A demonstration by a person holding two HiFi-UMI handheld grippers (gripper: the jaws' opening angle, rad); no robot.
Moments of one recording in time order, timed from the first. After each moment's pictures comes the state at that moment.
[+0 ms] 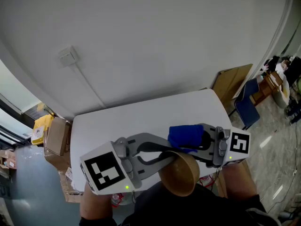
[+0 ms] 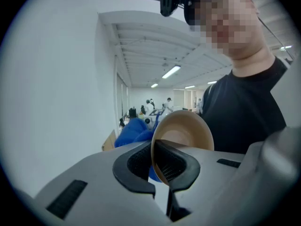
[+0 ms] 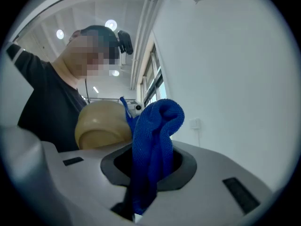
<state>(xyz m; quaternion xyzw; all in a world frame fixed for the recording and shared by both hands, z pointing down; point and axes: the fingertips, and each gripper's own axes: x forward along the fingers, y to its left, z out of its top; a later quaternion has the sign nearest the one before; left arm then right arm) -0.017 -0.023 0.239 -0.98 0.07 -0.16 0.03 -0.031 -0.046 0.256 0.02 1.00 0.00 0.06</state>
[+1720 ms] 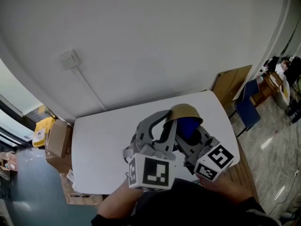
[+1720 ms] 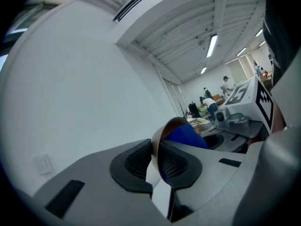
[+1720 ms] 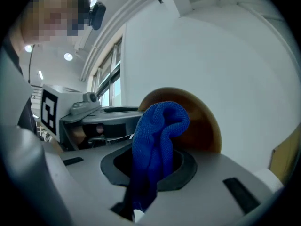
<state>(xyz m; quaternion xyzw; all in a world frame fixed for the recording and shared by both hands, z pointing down) -0.033 -0.124 0.249 -0.85 0.47 -0.17 0.15 -0.037 -0.109 0.287 -0.31 0.95 -0.07 0.03</state>
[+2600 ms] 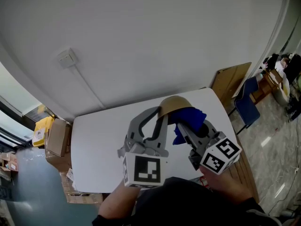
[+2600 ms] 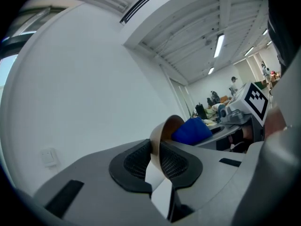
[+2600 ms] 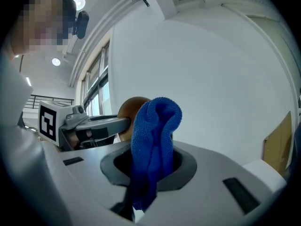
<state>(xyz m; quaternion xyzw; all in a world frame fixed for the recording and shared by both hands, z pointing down) -0.053 -0.131 0.252 -0.84 0.50 -0.16 0.14 0.002 -0.132 0.297 -0.35 0.93 -0.11 0.05</state>
